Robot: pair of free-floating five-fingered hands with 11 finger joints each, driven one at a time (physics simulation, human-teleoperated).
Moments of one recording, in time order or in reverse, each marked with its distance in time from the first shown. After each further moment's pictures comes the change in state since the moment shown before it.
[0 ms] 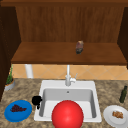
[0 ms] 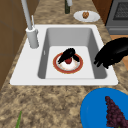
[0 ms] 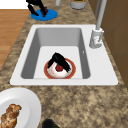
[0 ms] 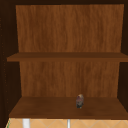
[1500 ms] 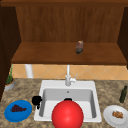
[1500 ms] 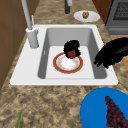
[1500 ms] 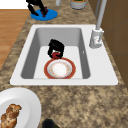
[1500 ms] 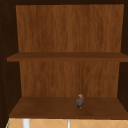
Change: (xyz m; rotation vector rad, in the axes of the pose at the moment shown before) left hand 0.000 0.000 0.000 0.000 0.000 0.000; right hand 0.021 -0.052 0.077 -0.277 0.036 -0.011
